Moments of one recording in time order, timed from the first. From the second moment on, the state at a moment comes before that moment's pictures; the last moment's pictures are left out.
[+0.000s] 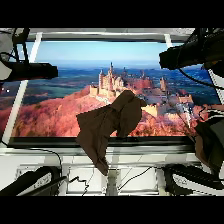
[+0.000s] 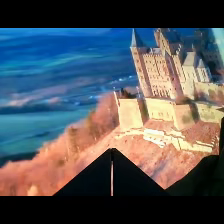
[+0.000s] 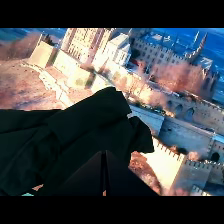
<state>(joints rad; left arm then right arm) -0.04 -1.14 1.35 1.27 -0.98 -1.36 0.29 -1.29 1.98 -1.46 1.58 1.56</state>
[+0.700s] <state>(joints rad) 0.03 -1.19 1.15 1.32 -1.06 -1.35 0.29 -1.29 1.98 -1.46 1.58 1.56</state>
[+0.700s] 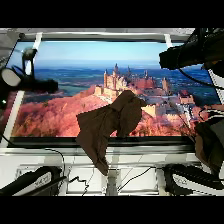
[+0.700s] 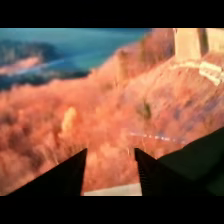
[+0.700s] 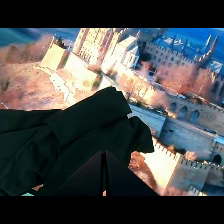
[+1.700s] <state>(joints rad) 0.05 -1.44 0.82 0.84 -1.04 -1.01 0.29 -1.29 1.98 -1.46 1.52 1.56</state>
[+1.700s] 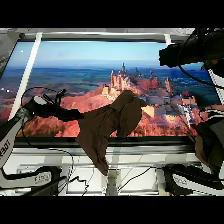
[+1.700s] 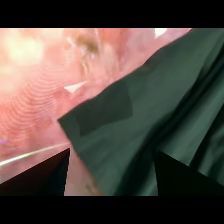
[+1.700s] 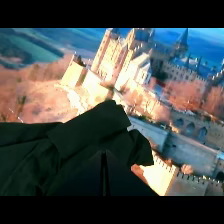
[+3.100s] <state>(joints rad) -0.03 -1.48 0.82 0.64 -0.91 -0.93 0.00 -1.29 0.90 -1.07 1.03 1.20</state>
